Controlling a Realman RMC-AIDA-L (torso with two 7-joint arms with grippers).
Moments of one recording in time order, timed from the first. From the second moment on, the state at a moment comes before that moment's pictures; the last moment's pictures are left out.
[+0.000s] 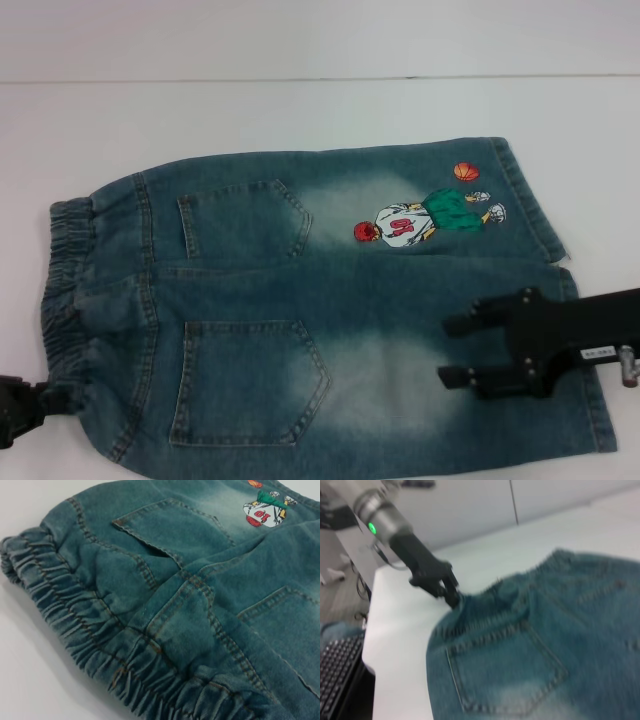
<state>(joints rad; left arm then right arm) -0.32 -2.16 0.36 1.08 2.57 1.69 -1.57 0.43 2.08 -0.93 -0.84 -2.09 -1.64 1.44</state>
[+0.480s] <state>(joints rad) -0.33 -2.16 0.38 1.06 2.57 1.68 -1.58 0.53 2.06 -0.82 -1.05 -2.47 -1.93 1.78</state>
